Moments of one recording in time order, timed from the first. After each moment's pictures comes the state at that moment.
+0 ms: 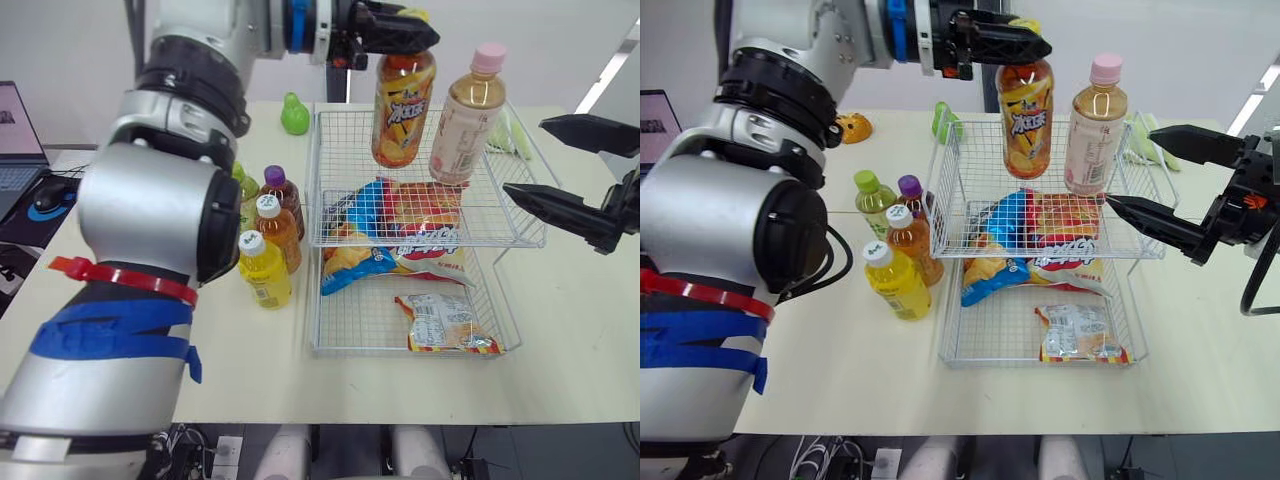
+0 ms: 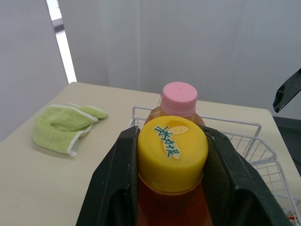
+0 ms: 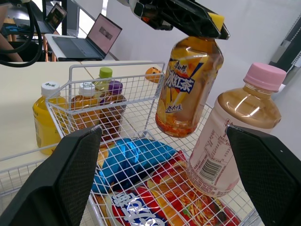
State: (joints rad) left arm -1.85 0.29 -0.05 1.26 -0.22 0.42 -1.23; right arm -0.39 -1.08 -0.58 -0.55 1.01 0.81 0.75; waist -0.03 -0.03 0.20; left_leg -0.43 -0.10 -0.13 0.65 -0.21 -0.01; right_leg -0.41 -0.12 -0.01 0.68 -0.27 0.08
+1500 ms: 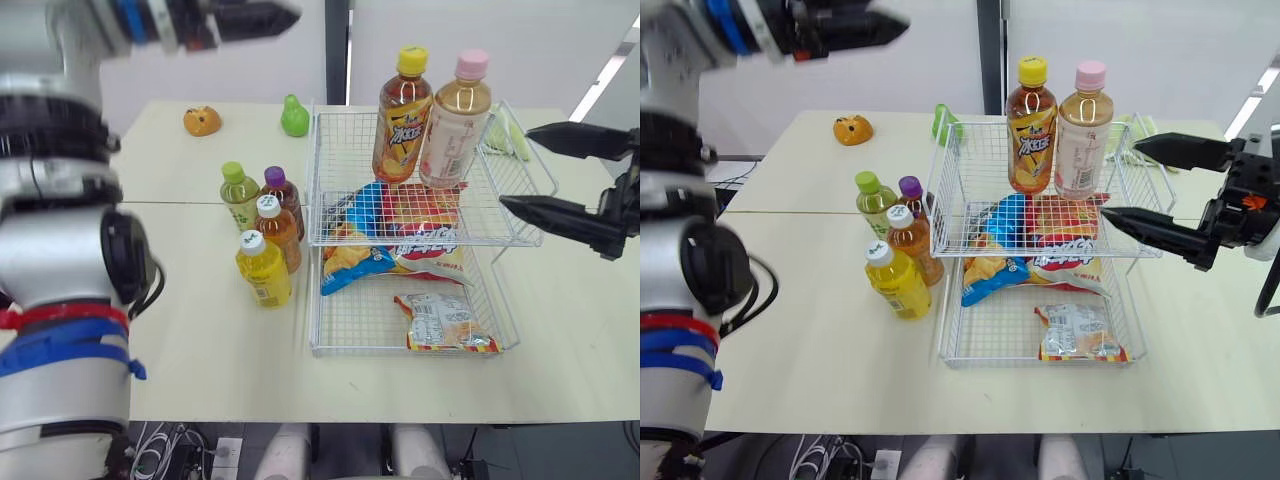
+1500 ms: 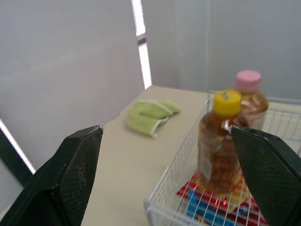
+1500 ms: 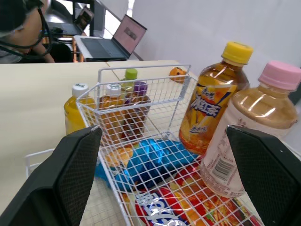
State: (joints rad) left arm -1.39 0.73 0.11 0.57 -0.20 0.66 -1.21; right arm -0.45 -1.13 -0.47 -0.47 1.07 0.78 0.87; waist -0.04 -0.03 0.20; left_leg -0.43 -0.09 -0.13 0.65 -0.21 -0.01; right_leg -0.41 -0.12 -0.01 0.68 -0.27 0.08
